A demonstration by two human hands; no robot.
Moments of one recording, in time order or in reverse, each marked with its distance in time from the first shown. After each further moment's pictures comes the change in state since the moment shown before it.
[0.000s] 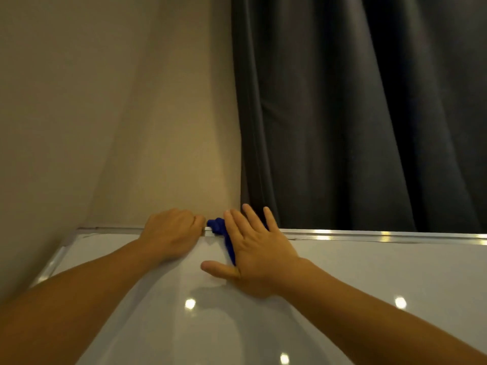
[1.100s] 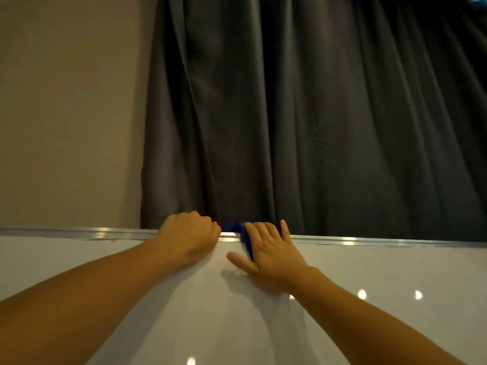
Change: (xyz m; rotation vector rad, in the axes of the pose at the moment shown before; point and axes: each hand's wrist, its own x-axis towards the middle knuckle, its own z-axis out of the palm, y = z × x) left_hand 0.046 0.278 -0.036 -0.158 0.090 0.237; right_hand -0.172 0.221 -0.013 -0.097 0.014 0.353
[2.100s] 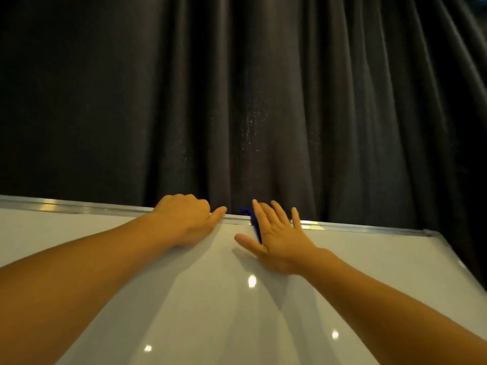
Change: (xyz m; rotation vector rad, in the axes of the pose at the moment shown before) left_hand 0.108 0.263 0.009 -0.149 -0.124 -0.075; right_hand -0.071 0.287 -0.002 -0.042 -0.152 0.119
